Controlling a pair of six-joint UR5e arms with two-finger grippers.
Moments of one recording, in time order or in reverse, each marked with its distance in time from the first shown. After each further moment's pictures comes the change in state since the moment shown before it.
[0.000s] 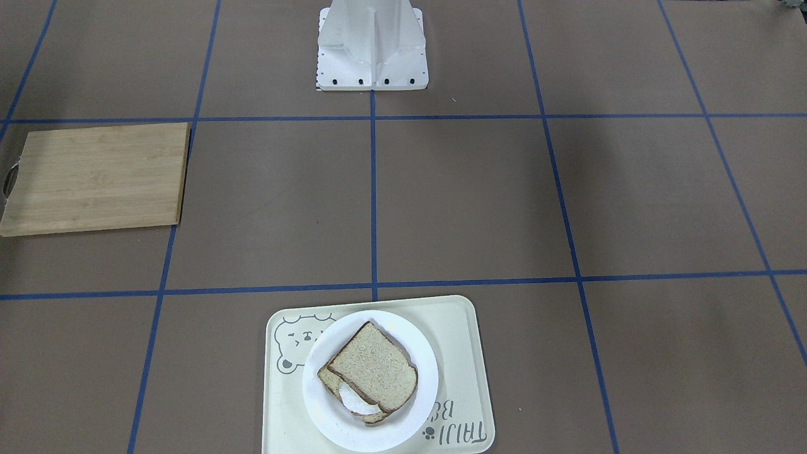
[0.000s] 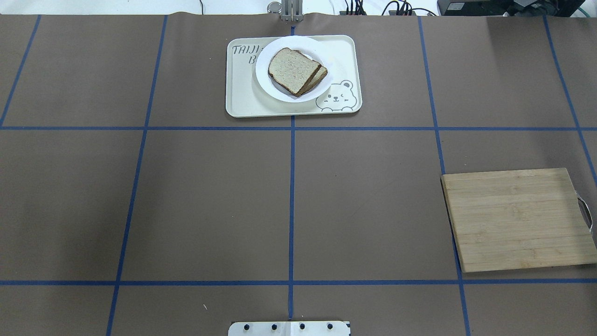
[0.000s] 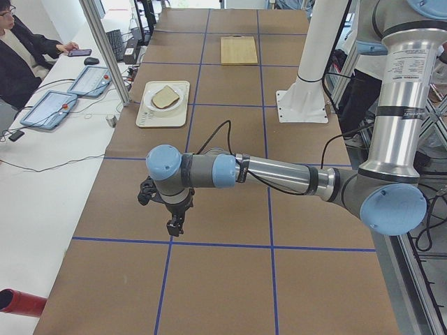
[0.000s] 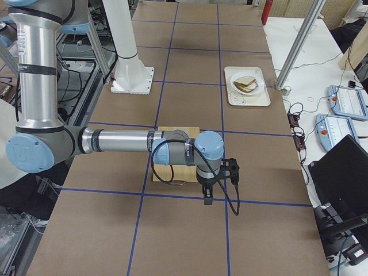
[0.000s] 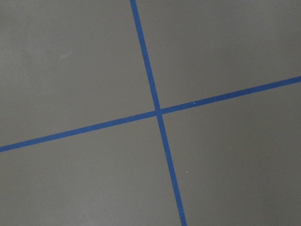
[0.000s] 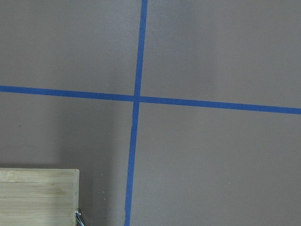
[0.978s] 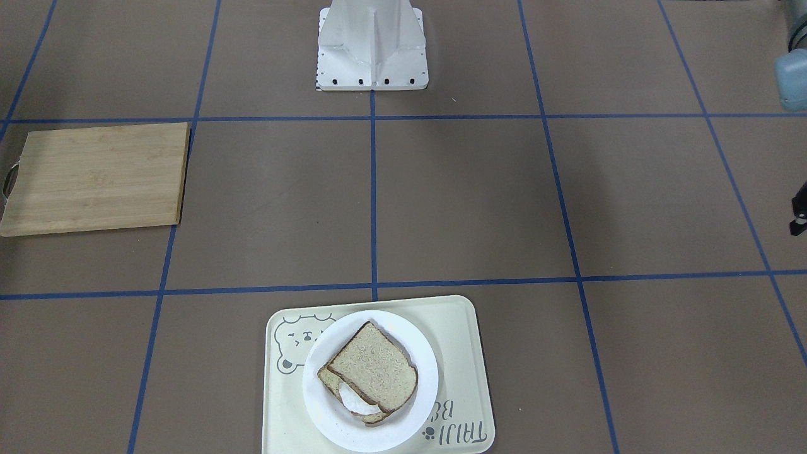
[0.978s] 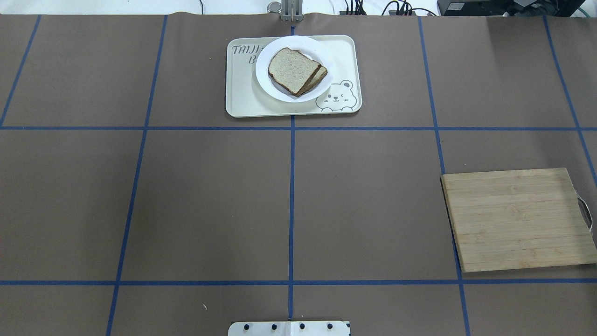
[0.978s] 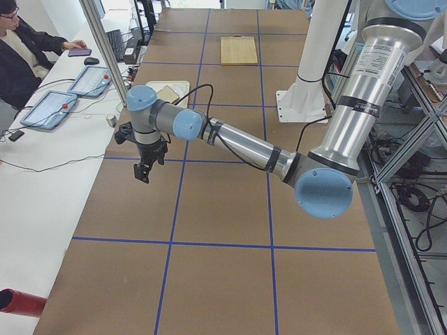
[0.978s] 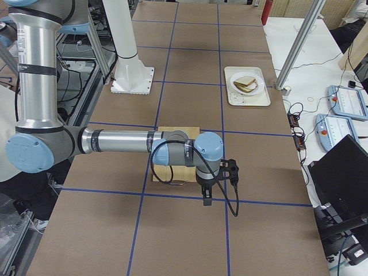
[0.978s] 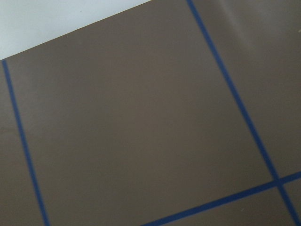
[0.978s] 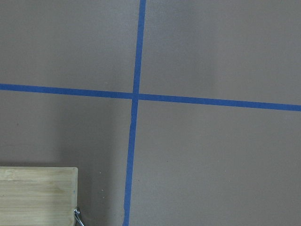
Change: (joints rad) left arm 0.143 -0.258 0.034 -0.015 0.138 -0.112; right arm 0.000 -0.003 -0.003 -0.001 0.001 -0.001
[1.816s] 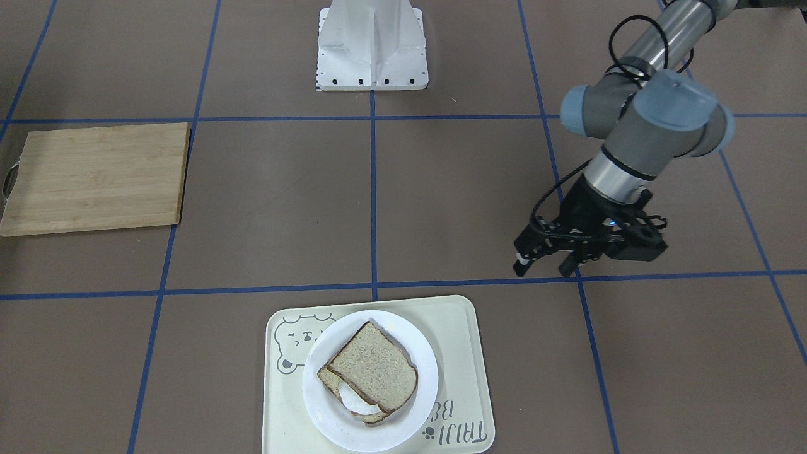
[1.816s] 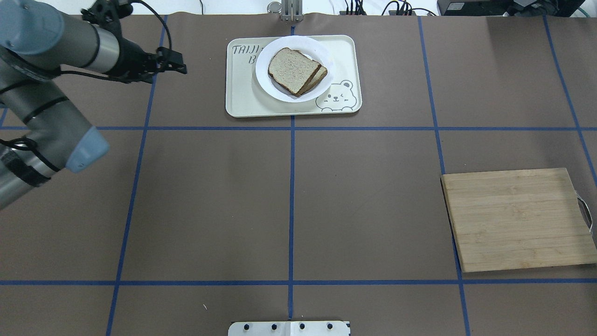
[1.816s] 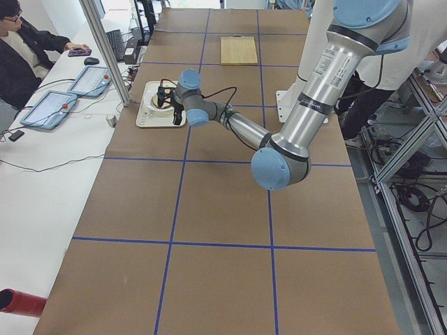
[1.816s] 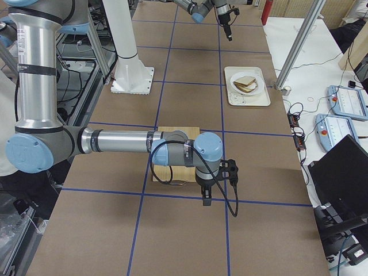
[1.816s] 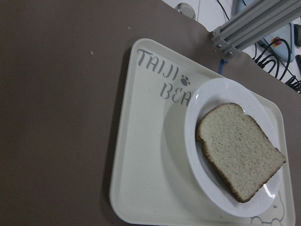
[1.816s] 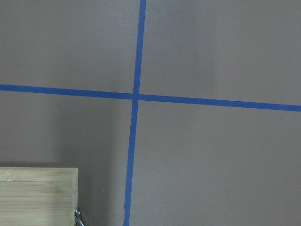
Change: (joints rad) left arm 0.475 -0.122 0.047 -0.764 0.206 -1.215; right arm 0.000 -0.004 0.002 0.000 0.000 0.000
